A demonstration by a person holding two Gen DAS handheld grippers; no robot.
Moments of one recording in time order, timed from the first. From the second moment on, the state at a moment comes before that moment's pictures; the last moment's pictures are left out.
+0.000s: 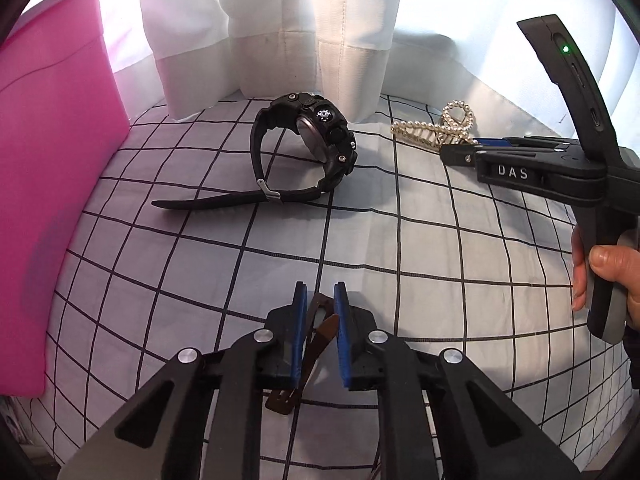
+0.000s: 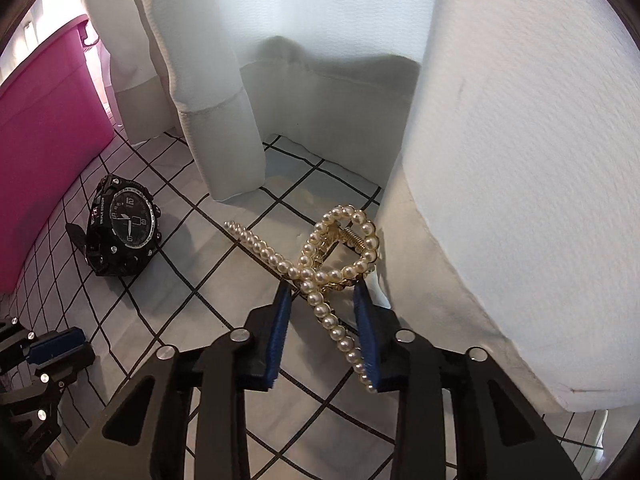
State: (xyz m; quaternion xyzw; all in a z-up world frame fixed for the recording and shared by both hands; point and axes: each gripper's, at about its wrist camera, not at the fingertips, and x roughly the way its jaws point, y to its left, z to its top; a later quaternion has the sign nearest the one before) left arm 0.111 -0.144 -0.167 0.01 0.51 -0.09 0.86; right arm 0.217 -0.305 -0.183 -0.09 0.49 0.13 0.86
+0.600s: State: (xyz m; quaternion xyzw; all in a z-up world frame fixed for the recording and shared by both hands) left arm 0.084 -0.107 -0.111 -0.04 0.46 -0.15 0.88; right arm 0.160 -0.298 -0.177 -0.04 0.48 0.12 0.87
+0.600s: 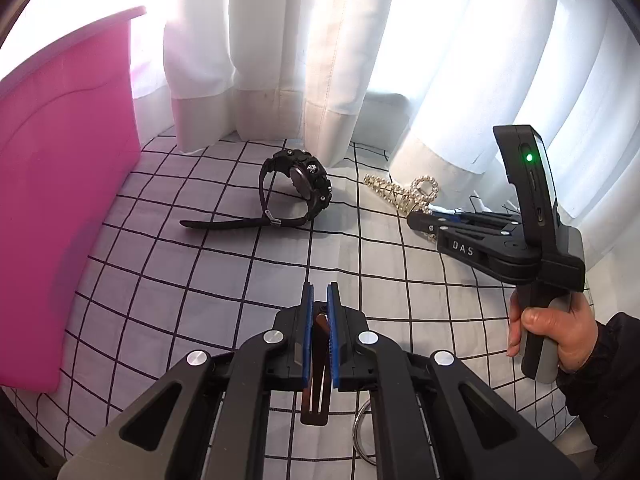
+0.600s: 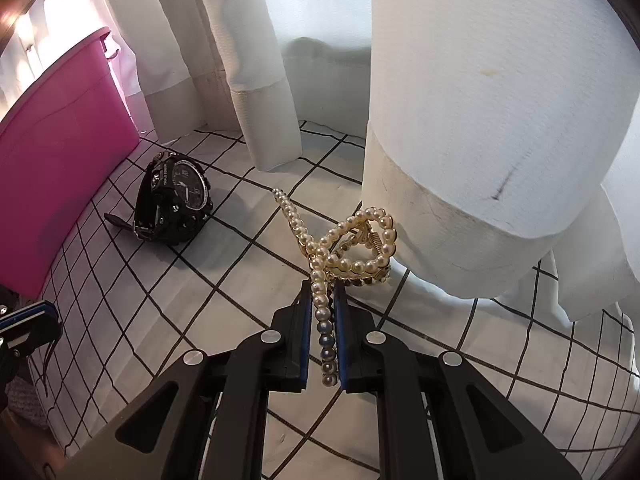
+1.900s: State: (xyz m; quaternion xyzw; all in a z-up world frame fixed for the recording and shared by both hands) left arm 0.080 -0.016 -0.036 -0.08 0.39 -0.14 0.91; right arm 0.113 -0.268 -0.103 0.00 0.40 0.11 0.91
